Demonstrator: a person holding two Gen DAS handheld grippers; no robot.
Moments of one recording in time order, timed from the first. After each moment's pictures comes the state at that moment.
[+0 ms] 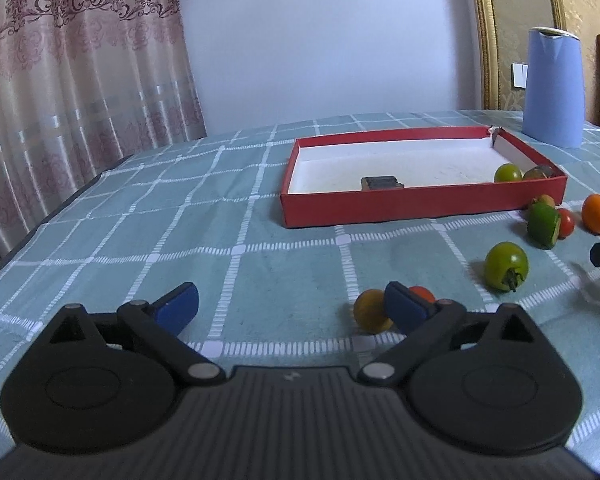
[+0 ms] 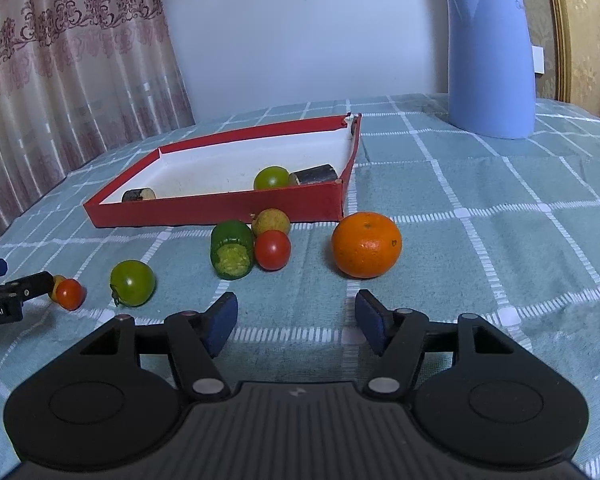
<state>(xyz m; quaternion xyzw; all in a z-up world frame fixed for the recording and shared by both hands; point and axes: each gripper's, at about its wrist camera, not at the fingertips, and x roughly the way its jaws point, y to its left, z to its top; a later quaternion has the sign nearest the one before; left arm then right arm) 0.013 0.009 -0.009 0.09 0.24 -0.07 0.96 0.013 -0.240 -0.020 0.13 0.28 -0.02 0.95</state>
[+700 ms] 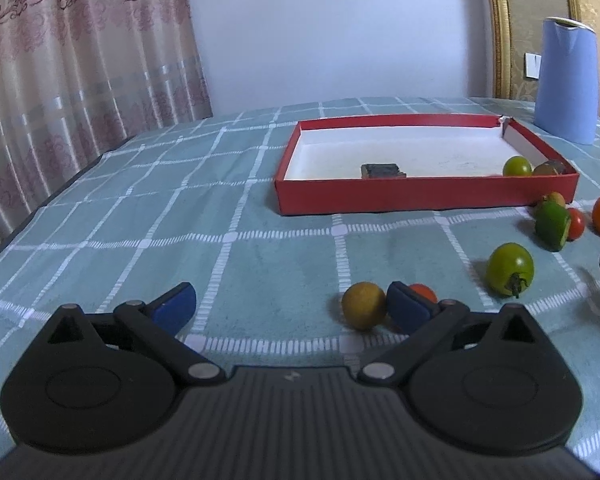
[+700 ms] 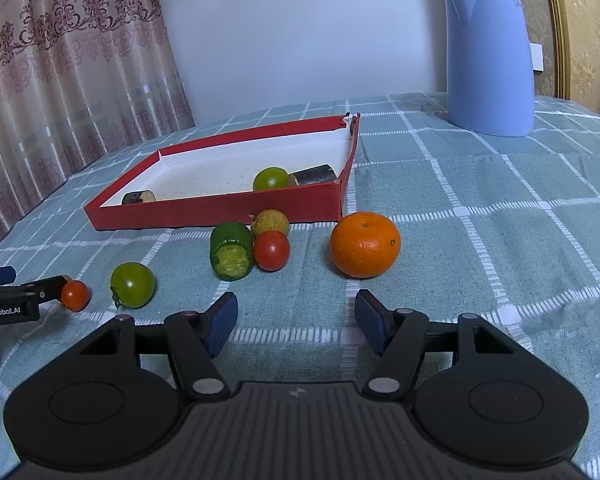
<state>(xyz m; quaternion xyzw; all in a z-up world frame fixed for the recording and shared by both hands) 0.027 -0.004 -0.010 0.09 0.27 -0.05 0.96 0.013 -0.241 -0.021 0.13 0.28 -0.02 0.95</state>
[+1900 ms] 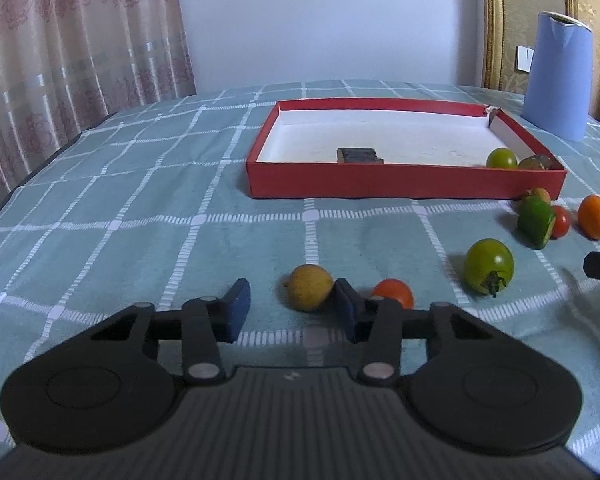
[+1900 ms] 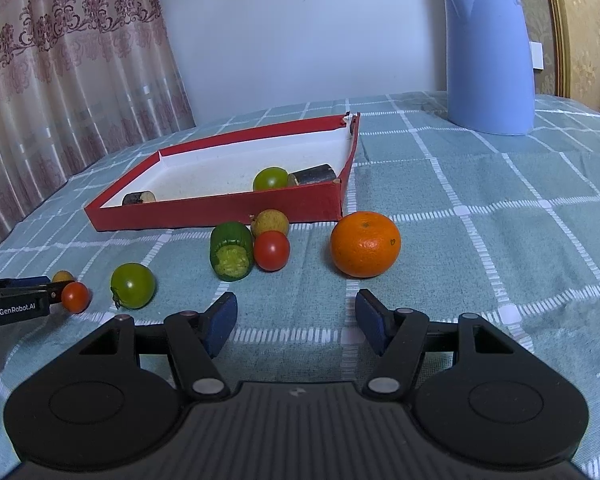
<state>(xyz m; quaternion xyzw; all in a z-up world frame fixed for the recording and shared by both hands) 0.033 -0.015 -0.014 0.07 0.30 -0.08 0.95 0.013 -0.242 -0.021 0.14 0.28 -0.02 0.95</state>
